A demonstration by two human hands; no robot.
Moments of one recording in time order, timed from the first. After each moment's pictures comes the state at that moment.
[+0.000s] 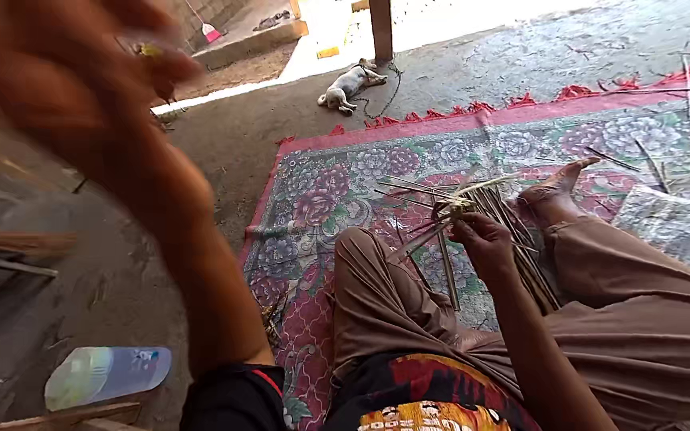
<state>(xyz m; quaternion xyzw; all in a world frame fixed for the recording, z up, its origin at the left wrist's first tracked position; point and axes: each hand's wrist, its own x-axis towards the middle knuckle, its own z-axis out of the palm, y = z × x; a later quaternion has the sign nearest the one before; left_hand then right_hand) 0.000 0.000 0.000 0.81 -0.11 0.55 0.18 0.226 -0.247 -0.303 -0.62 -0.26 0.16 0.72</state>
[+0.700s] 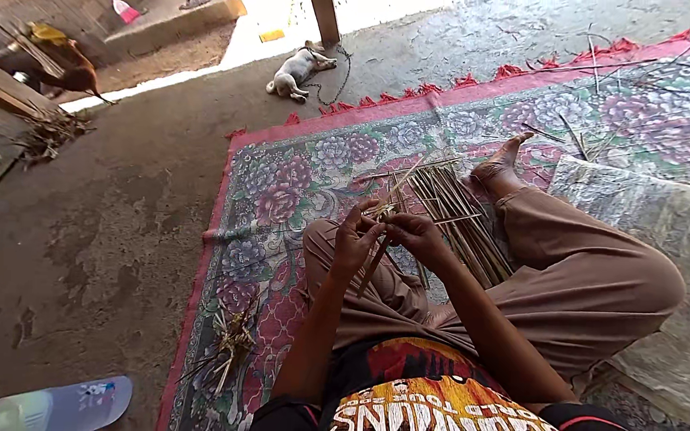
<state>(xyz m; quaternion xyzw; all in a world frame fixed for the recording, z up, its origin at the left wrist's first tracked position) 0.082 -0.094 -0.273 0.76 0.13 0.23 0.60 0.190 -0.228 -0.289 -0.59 -0.37 0.26 0.67</state>
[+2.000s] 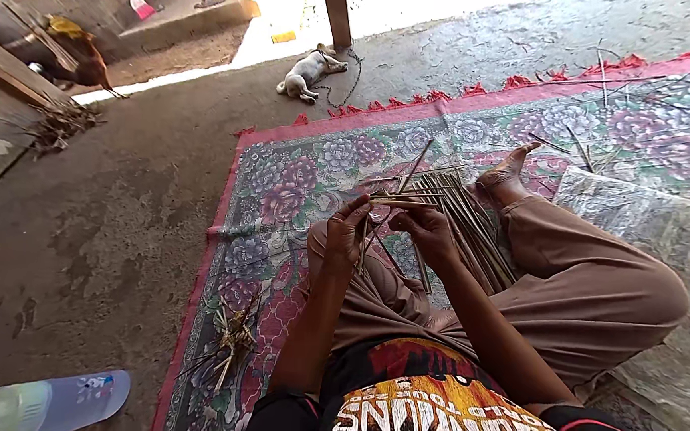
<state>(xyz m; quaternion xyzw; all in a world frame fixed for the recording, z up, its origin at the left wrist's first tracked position) 0.096 -0.090 -0.250 0.46 0.26 0.27 0.81 0.195 -0.221 -0.286 -0.53 -0.32 0.21 0.76</state>
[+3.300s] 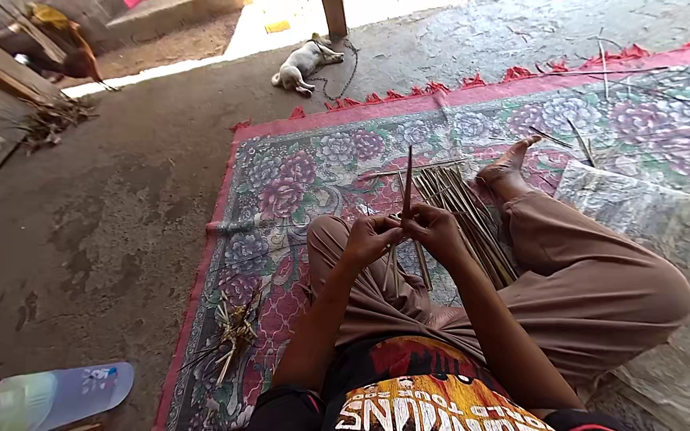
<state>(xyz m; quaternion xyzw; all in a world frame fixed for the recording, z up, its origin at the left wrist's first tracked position) 0.096 -0.100 -0.269 0.77 0.14 0.13 0.61 0.208 -0.238 -0.284 -0.73 -0.35 0.15 0.56</state>
